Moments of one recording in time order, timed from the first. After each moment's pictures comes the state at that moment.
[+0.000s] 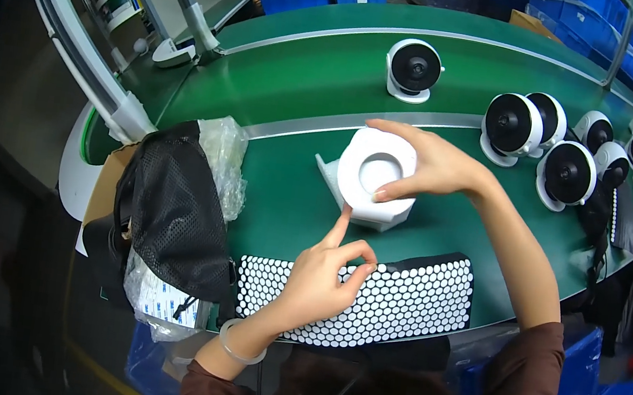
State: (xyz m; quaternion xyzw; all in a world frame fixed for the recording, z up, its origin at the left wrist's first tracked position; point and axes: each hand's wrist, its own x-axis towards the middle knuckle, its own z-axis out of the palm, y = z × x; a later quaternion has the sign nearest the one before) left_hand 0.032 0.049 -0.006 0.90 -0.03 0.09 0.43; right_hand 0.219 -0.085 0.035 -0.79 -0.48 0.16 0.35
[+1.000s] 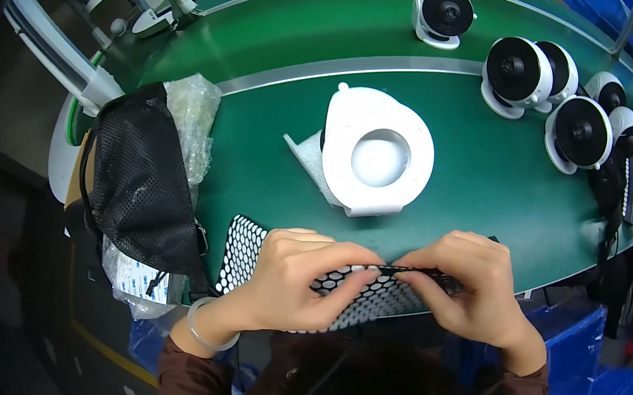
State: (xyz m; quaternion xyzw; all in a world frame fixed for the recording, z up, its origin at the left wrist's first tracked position) left_hand 0.021 0.035 0.009 0.87 -0.22 0.16 0.41; right_hand 0.078 -0.160 0.013 -0.80 -0.43 -0.02 0.42
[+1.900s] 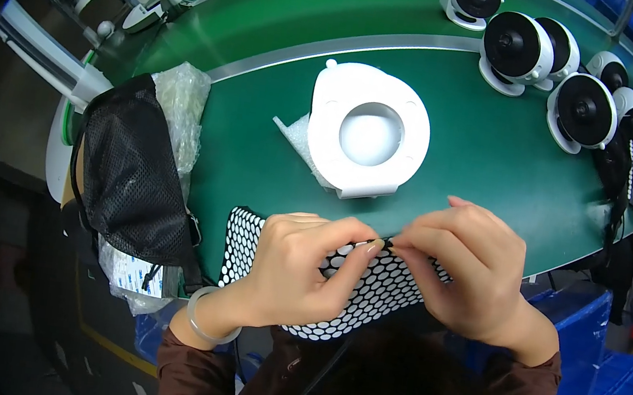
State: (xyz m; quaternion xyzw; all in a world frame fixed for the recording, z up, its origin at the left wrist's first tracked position) left_hand 0.024 0.022 0.007 0.88 -0.17 0.17 0.42; right_hand 0.076 -0.154 0.010 -0.78 -0.46 -0.22 0.35
